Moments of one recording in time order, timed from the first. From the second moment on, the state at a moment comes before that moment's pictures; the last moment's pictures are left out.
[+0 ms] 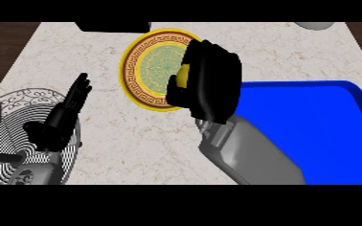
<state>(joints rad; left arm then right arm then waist) -0.09 0.26 -0.01 -1.41 0.07 -0.01 -0.10 -0.76 -0.01 0.51 -1.55 1.18 -0.03 1.09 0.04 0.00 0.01</state>
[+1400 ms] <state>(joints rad) -0.13 0.25 -0.01 -1.39 0.05 -0.03 -0.10 -1.01 -0.01 0.38 -0.86 0.86 -0.90 1.01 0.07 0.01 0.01</state>
